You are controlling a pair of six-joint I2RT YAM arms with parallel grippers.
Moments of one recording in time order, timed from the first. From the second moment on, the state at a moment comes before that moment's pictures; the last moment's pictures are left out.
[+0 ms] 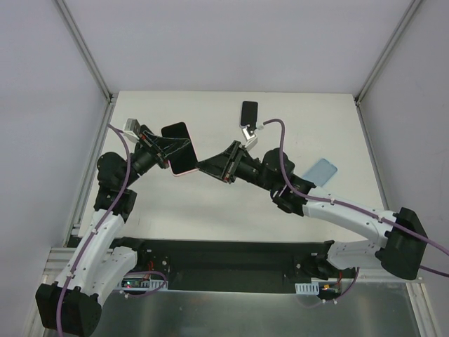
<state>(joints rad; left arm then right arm) -0.17 0.77 0.62 0.34 0.62 -1.61 1.01 1.24 0.91 0.39 -0.15 1.25</state>
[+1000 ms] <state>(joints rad) -0.16 0.76 0.65 0.25 0.59 -1.52 1.03 1.30 0.94 0.42 -0.14 1.30</state>
